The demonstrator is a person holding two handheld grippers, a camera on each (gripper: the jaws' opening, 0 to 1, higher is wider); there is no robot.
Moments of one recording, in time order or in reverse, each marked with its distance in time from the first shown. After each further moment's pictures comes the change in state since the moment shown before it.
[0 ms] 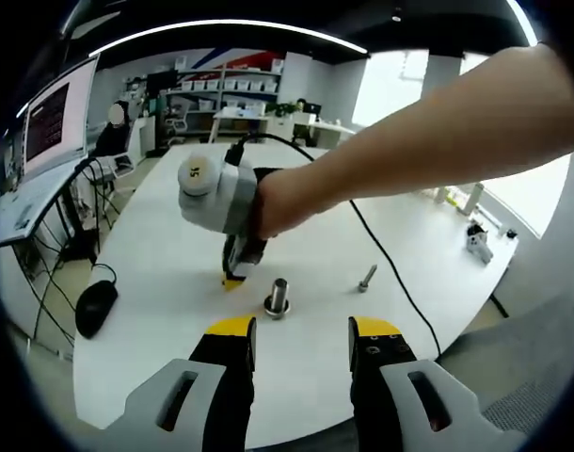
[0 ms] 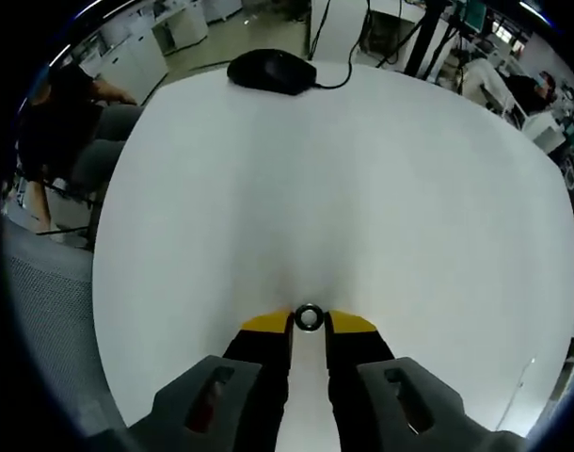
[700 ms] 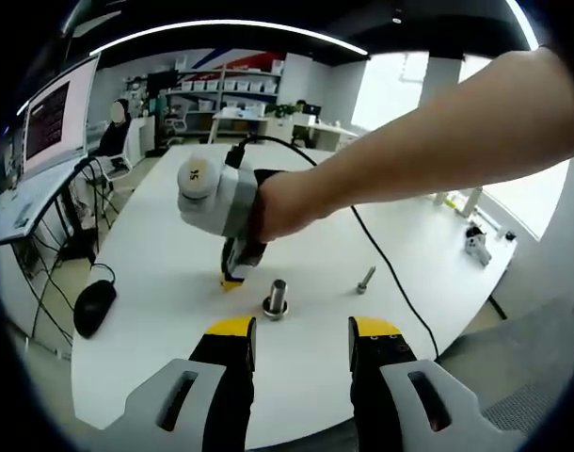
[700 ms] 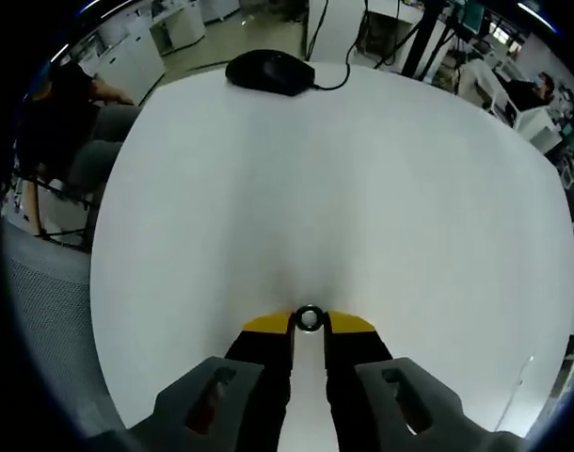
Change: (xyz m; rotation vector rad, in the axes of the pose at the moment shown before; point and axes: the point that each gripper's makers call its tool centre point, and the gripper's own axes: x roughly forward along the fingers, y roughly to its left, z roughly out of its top) left arm 0.000 -0.001 0.001 -0.007 -0.006 -0.008; right arm 0.004 -0.007 -0.002 0.017 -0.009 -0.018
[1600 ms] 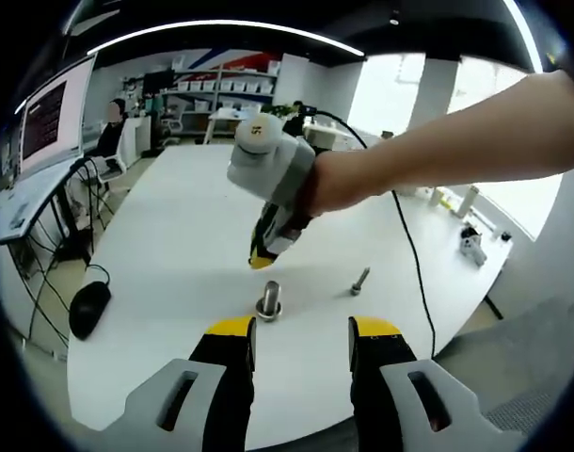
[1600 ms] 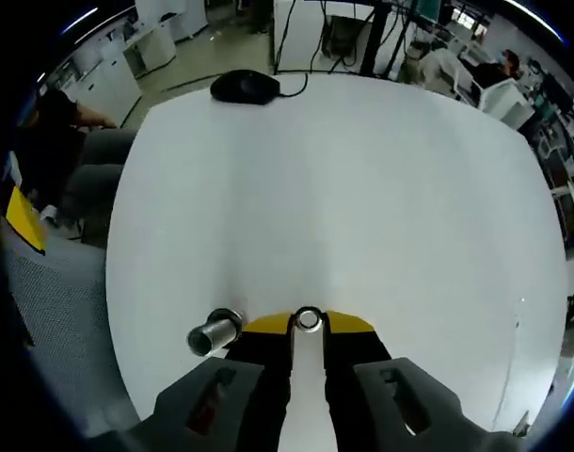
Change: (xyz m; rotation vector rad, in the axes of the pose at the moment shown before) left arm 0.001 -0.007 0.000 0.002 -0.001 -0.027; right arm -0.076 0.004 -0.049 0.136 -0.037 -0.074
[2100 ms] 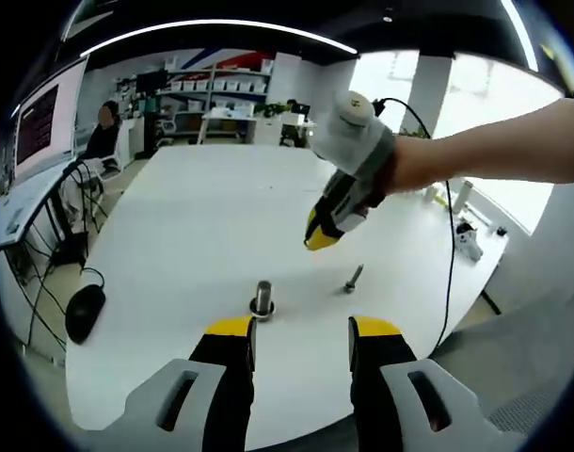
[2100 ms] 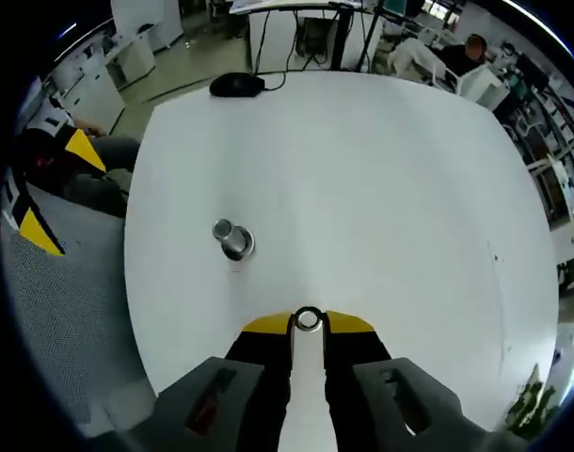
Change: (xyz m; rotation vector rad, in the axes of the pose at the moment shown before) left arm 0.001 -0.007 -0.001 0.024 0.009 -0.023; right arm -0.061 0.004 -0.080 0.098 0.011 -0.056
